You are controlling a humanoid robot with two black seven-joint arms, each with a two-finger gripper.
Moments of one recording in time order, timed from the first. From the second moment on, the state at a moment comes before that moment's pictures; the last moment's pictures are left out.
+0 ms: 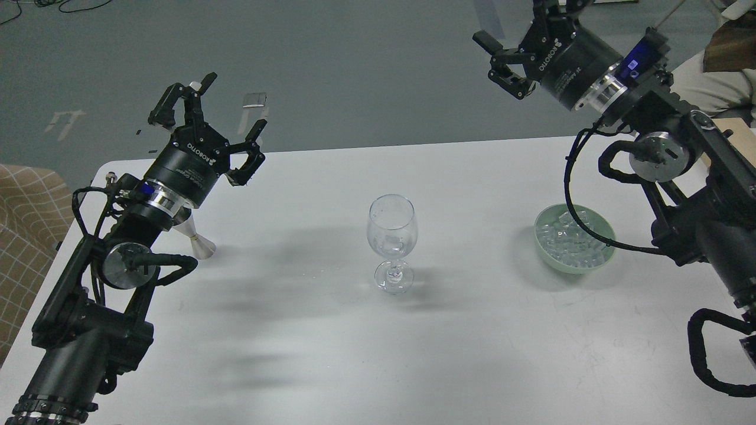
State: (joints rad) left arm -0.39 0.20 -1.44 -1.14 0.47 -0.49 0.03; right arm 0.77 -0.20 1.21 0.99 -0.68 0.49 0.02
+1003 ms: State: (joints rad) left arm -0.43 0.20 -1.45 -1.09 0.41 -0.49 0.03; right arm 0.74 -0.07 1.27 0.89 -0.57 0.45 0.03
